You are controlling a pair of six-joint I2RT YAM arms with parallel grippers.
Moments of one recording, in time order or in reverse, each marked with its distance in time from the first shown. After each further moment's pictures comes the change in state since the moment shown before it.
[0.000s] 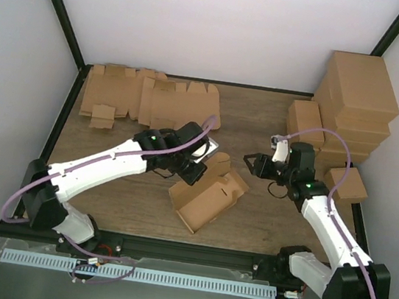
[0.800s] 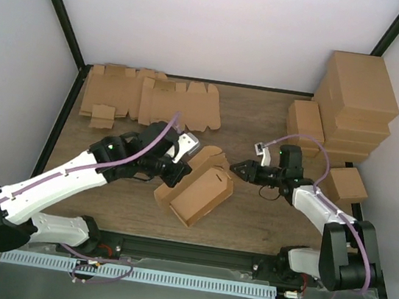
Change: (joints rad) left arm 0.000 -0.309 -0.110 0.029 0.023 -0.011; right arm -0.018 0.243 -0.097 0.207 -0.302 0.069
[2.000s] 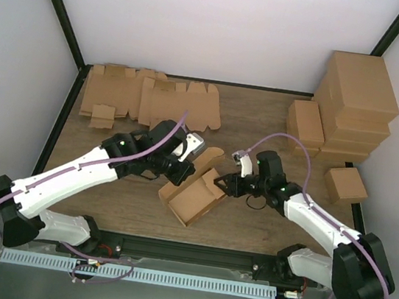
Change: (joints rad) left arm 0.016 0.071 0.014 0.008 0.023 -0.023; right arm 0.291 -0.105 -0.008 -0.084 0.187 -0.148
